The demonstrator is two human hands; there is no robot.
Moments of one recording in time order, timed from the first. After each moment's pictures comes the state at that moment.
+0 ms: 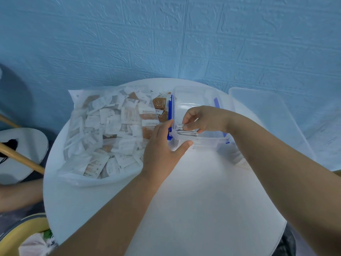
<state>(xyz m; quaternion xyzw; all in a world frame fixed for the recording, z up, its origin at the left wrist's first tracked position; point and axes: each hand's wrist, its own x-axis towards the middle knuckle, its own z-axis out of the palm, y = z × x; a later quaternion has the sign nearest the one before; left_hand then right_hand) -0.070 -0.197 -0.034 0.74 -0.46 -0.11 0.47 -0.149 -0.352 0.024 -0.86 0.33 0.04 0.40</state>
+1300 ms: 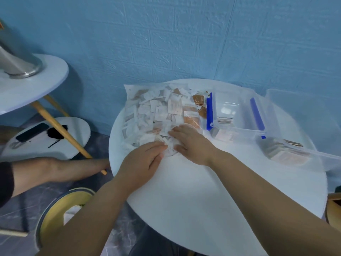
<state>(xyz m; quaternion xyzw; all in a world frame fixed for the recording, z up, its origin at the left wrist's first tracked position) 0.014 -0.049 -0.045 0.78 -0.58 -0.04 0.24 -0.093 -0.216 -0.035 -0.98 0.14 -0.03 0.14</state>
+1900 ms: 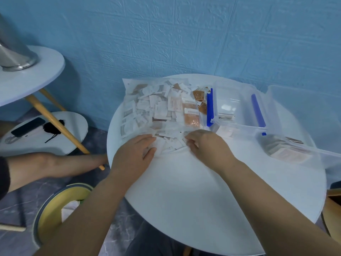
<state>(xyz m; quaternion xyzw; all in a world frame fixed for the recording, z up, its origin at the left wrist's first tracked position) 0.021 -0.048 -0.047 0.82 -0.50 0.00 0.29 -0.126 -0.205 -0.026 -0.95 0.26 -0.09 0.12</state>
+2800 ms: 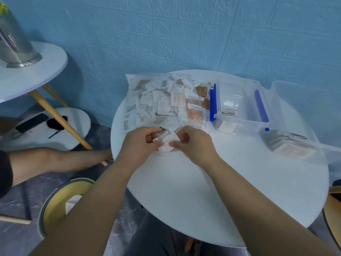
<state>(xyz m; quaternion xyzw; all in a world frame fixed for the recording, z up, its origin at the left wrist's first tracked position) 0.016 -0.058 -0.026 0.80 -0.37 -0.19 0.44 -0.102 -0.176 -0.029 -0.88 0.35 -0.11 0.29</state>
